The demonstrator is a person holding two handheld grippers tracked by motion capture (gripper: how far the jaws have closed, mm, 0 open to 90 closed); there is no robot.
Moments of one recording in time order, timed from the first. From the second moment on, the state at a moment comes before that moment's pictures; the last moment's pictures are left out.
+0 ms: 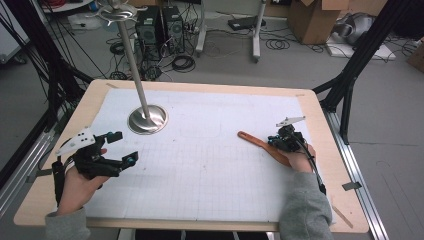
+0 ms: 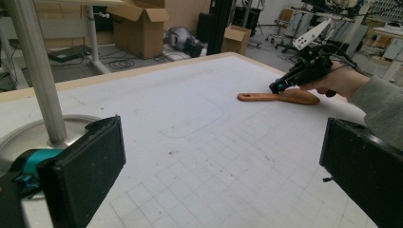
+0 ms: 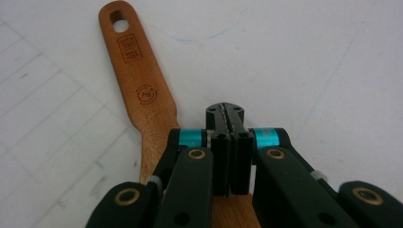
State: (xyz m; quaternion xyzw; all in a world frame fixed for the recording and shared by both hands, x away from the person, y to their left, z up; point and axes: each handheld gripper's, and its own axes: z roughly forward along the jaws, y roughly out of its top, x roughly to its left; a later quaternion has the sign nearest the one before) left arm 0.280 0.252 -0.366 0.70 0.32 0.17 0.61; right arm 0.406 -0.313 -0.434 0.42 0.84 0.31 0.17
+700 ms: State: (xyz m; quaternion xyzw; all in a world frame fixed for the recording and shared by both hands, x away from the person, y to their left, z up) left arm 0.289 0.242 -0.366 0.71 0.31 0.16 0.61; right arm 0.389 -0.334 -0.434 0.42 0.84 0.31 0.16
